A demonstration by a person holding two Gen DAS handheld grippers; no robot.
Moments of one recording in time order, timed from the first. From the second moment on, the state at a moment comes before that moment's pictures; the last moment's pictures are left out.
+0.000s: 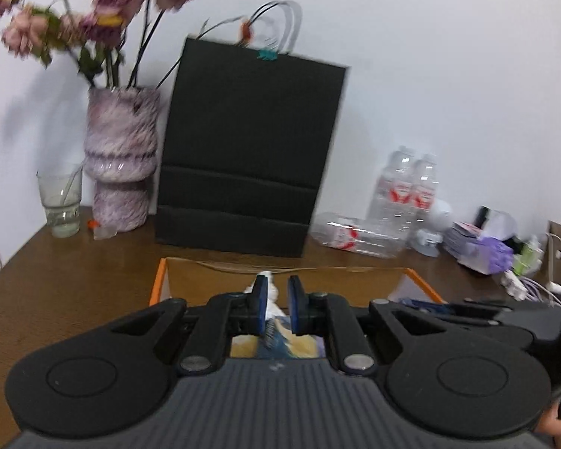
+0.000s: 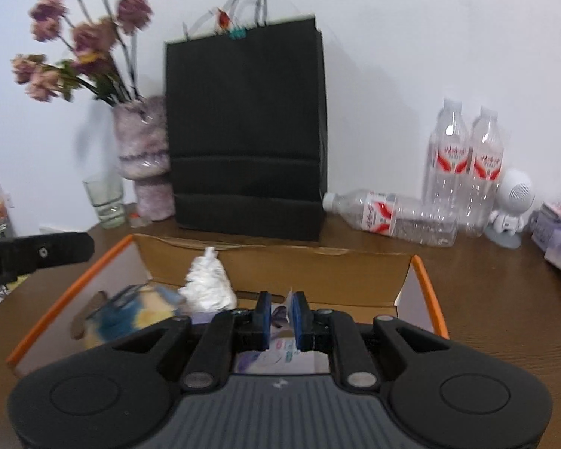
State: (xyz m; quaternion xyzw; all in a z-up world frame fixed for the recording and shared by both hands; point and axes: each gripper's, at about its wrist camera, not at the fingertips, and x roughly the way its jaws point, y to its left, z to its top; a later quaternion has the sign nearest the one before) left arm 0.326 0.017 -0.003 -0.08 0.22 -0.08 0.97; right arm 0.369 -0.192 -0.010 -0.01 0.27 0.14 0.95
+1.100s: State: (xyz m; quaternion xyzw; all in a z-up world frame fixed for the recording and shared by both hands) left arm 0.172 -0.034 -0.051 0.04 0.29 -0.18 0.94; right arm 0.181 -0.293 -0.023 -0.01 0.26 0.12 0.96
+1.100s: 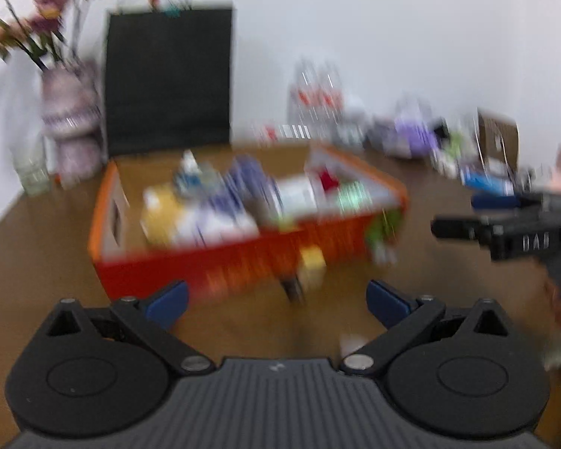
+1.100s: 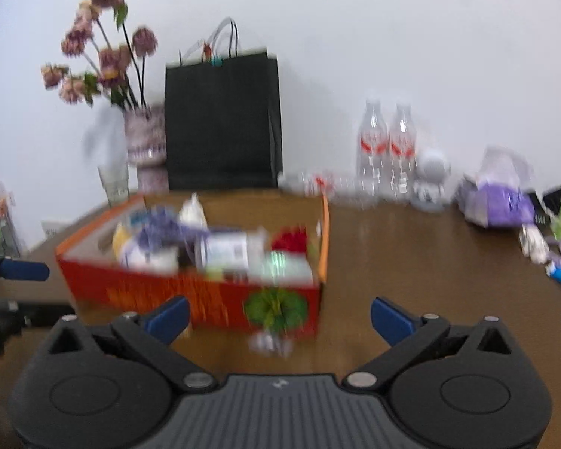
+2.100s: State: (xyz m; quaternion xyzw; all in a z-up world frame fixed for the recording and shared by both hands) left arm 0.185 0.001 -0.087 -0.02 0.32 -0.13 0.94; right arm 0.228 -0.194 -0.059 -0.01 0.32 0.16 0.93
